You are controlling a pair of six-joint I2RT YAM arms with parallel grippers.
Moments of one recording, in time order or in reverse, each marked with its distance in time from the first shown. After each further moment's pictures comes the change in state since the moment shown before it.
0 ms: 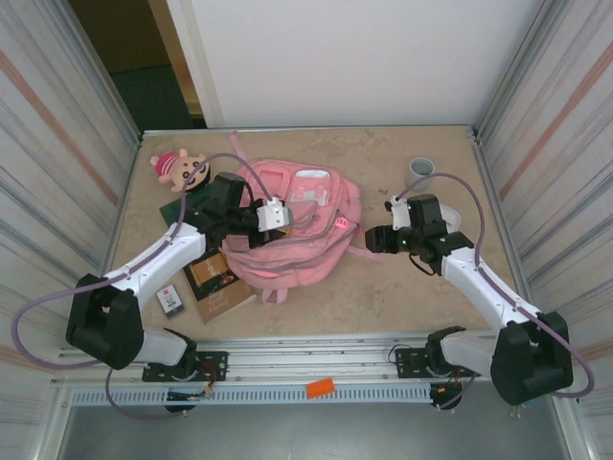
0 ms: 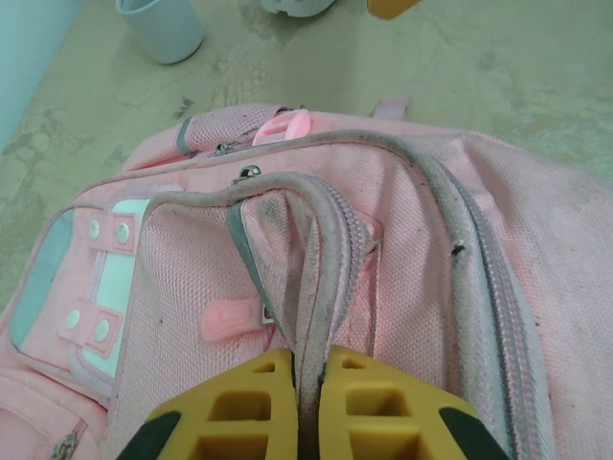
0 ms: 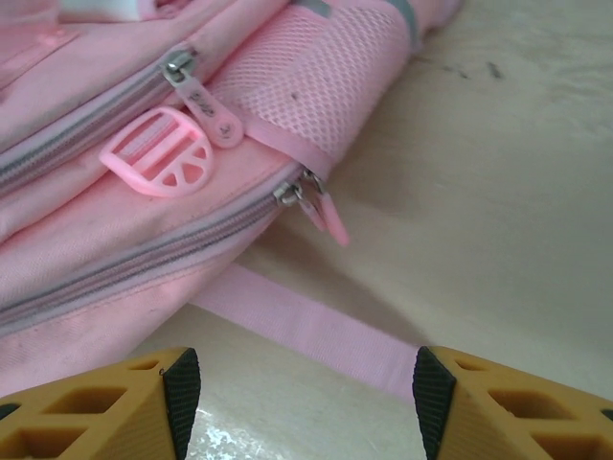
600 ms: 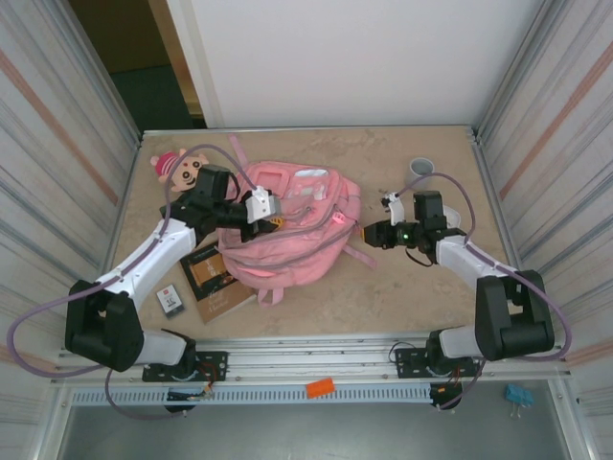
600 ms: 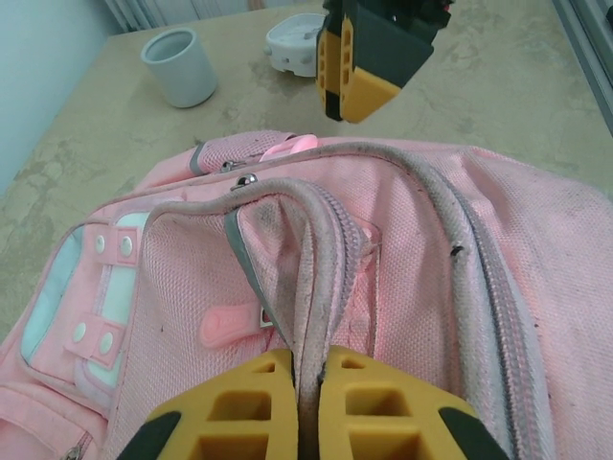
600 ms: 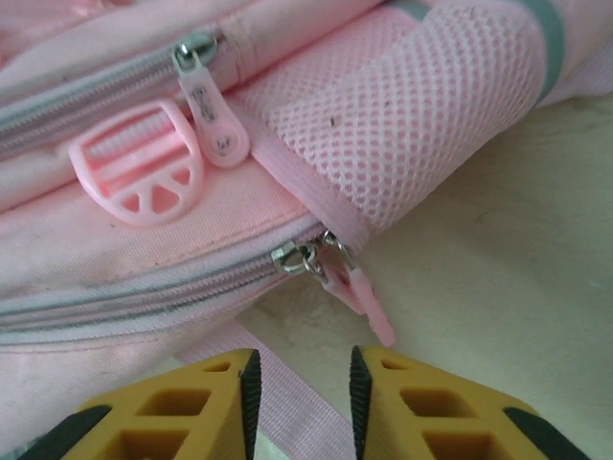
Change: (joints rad) left arm 0.081 -0.019 0.041 -0.034 0.147 -0.026; right arm -0.114 0.229 -0.041 0.286 -0.415 -0.076
